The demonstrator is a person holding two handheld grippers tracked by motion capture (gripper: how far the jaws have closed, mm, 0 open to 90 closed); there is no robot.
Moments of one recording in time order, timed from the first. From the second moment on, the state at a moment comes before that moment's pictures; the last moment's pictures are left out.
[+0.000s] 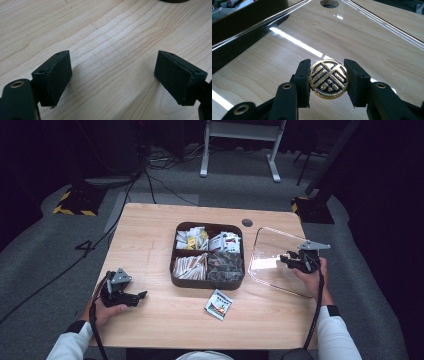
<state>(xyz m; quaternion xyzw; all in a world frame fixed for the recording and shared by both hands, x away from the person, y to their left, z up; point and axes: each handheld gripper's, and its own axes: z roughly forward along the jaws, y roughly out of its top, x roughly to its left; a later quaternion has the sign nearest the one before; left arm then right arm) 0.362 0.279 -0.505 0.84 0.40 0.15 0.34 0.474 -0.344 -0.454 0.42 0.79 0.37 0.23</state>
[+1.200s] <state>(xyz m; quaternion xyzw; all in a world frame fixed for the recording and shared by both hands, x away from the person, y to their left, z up) 0.361 0.279 -0.505 0.83 0.41 0.15 0.34 0.480 -0.301 -0.398 0.37 0.81 0.39 0.23</state>
